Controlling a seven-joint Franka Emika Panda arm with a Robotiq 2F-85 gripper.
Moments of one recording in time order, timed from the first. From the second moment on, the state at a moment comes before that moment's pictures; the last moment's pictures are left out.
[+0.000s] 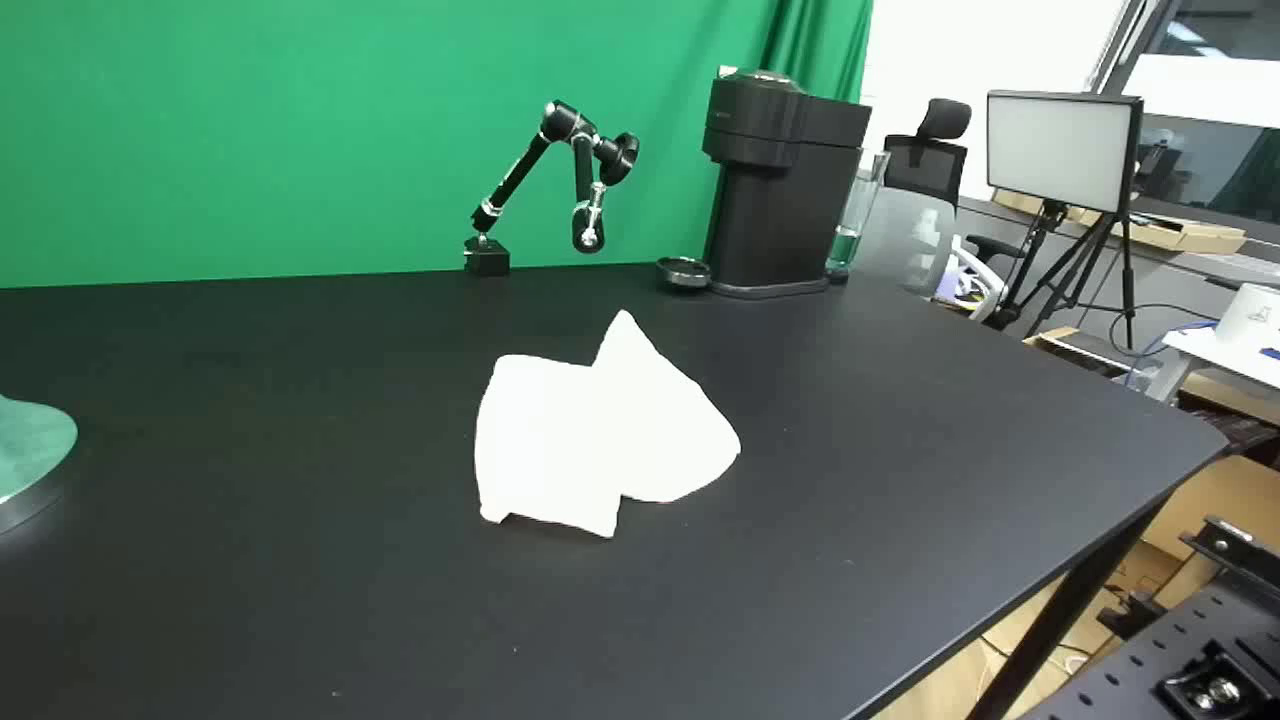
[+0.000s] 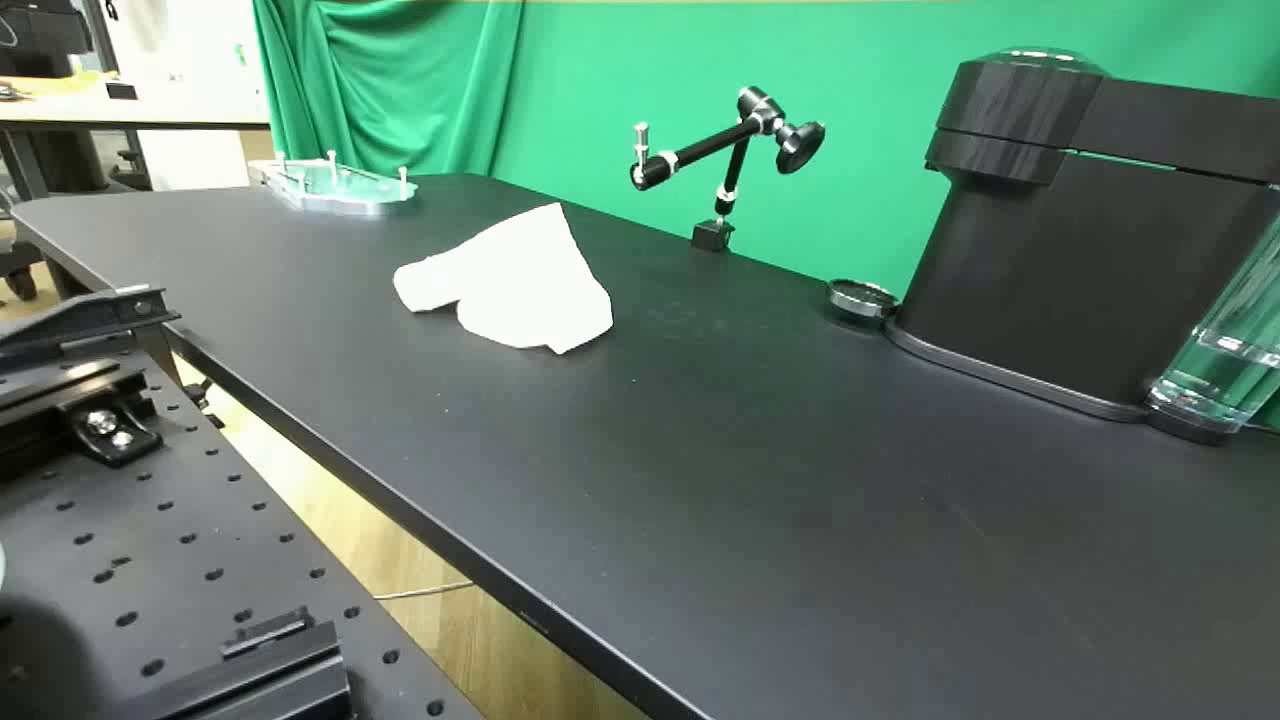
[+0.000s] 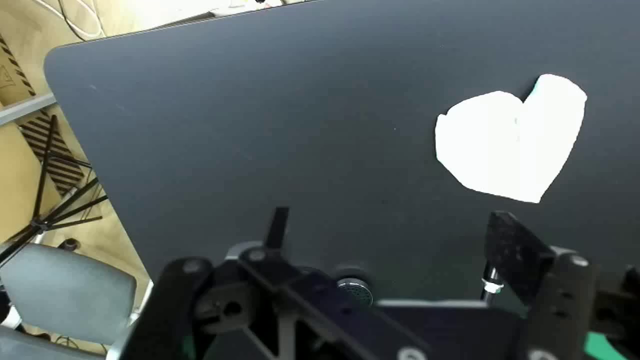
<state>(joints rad) -0.13 -0.99 -0.10 -2.53 -0.14 1.75 -0.10</state>
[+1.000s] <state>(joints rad) -0.13 -0.98 -0.10 -2.54 -0.14 1.76 -0.10</state>
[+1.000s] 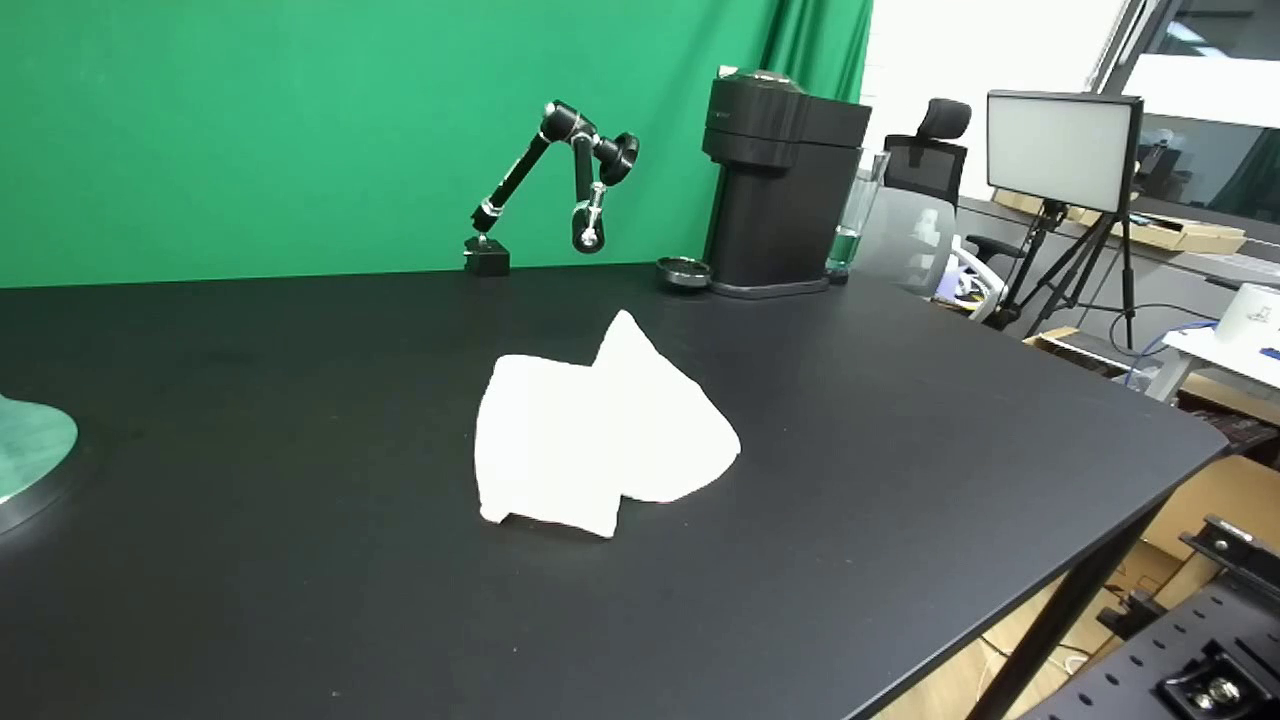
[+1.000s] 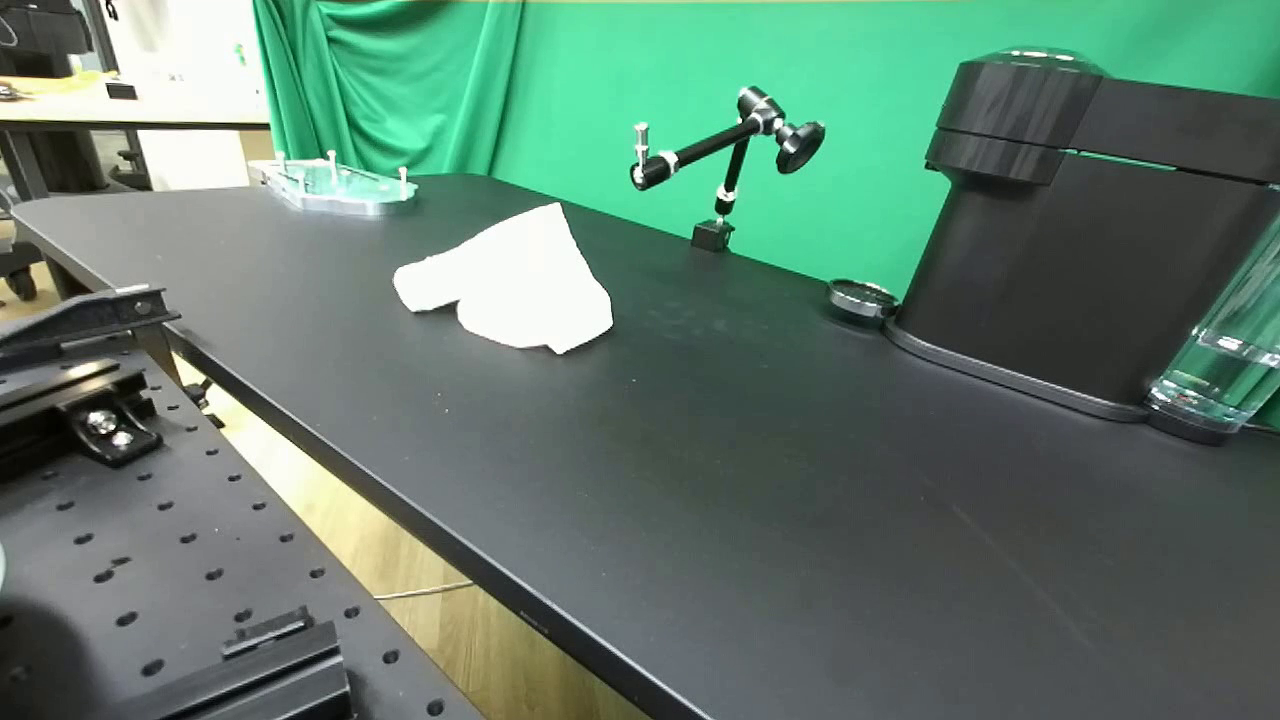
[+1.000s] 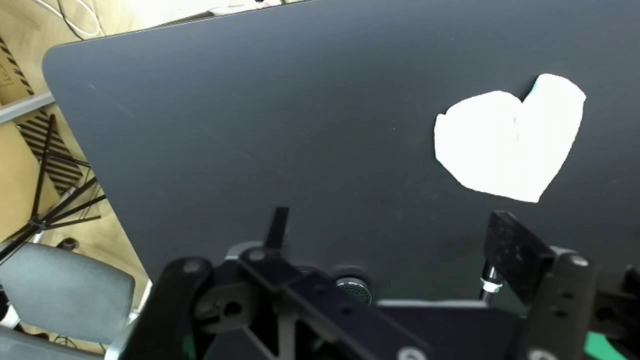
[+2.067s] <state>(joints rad) 0.16 -0.51 -0.04 -2.58 0.06 2.15 -0.26</state>
